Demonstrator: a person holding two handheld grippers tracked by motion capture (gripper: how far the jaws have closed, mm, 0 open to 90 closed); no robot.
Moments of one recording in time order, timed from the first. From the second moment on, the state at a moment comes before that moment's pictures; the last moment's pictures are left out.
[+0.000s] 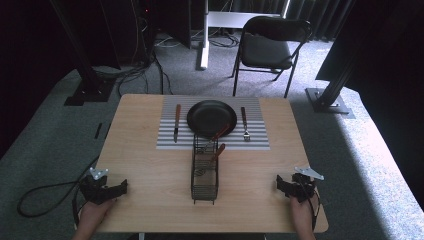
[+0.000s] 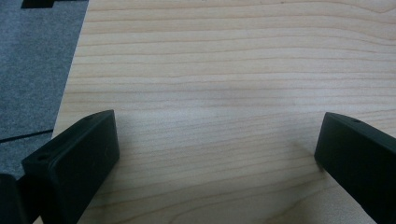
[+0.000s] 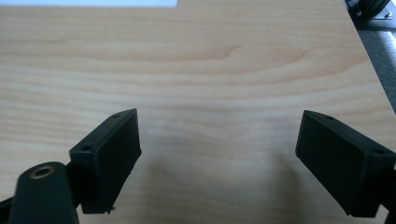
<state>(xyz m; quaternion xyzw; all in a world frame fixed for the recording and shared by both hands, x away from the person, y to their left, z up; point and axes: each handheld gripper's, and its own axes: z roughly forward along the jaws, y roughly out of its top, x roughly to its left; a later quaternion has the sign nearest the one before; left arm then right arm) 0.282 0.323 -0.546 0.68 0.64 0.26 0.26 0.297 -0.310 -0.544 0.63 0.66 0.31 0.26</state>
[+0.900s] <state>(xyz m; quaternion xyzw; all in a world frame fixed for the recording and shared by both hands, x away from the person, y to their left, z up) 0.282 0.322 -0.546 0.67 0.64 0.26 0.26 0.278 -0.317 -0.550 0.62 0.68 0.29 0.26</state>
